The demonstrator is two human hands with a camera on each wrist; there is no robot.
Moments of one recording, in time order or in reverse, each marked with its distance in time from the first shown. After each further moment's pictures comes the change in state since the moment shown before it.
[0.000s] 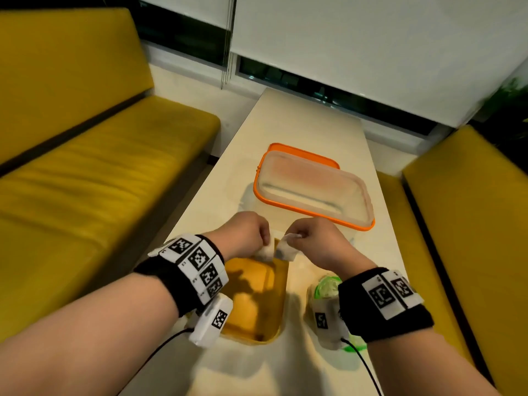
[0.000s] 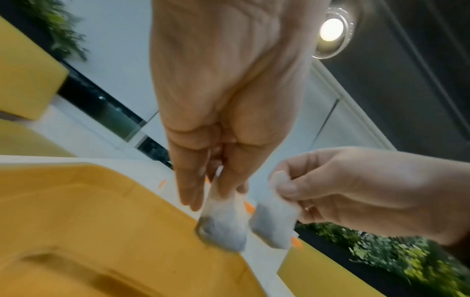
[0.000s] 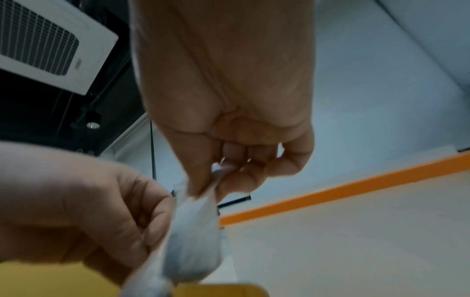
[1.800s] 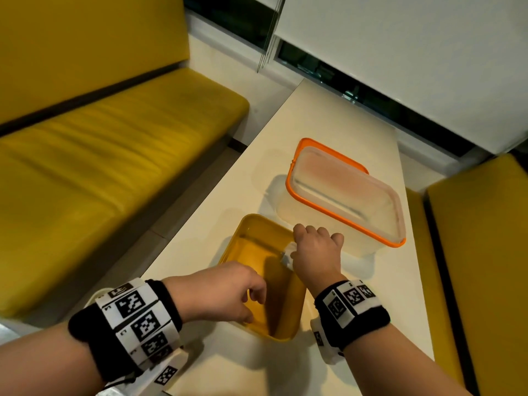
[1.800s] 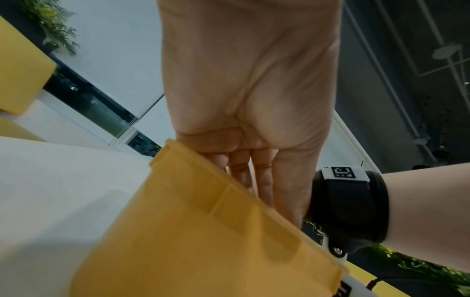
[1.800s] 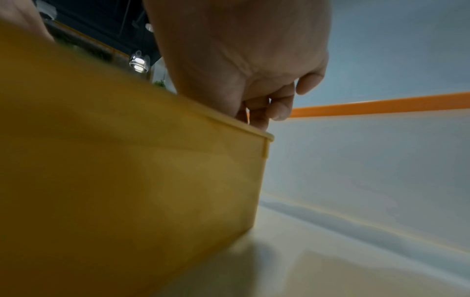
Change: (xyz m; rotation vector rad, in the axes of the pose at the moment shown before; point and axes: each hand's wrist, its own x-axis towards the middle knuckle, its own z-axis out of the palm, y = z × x) left_hand -0.085 -0.063 0.031 0.055 -0.215 0.242; right_hand 0.034 0.009 0.080 -0.822 0.143 -0.036
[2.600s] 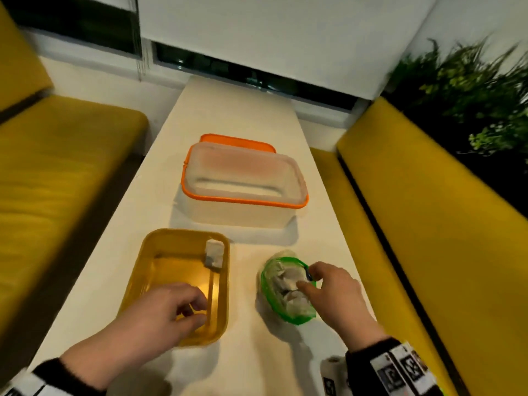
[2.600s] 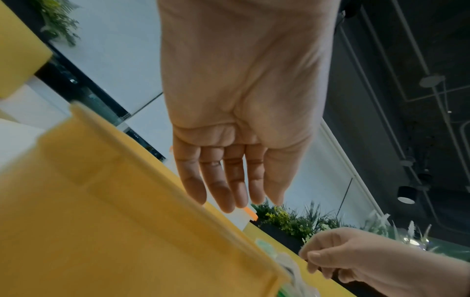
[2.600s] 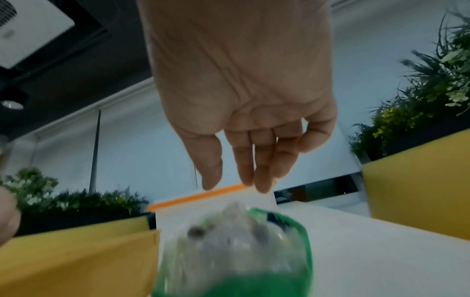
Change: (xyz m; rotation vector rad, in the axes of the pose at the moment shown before) left_hand 0.011 0.028 0.014 -0.150 0.111 -0.009; right_hand -0.151 0.112 -0.004 0.503 -0.104 0.572
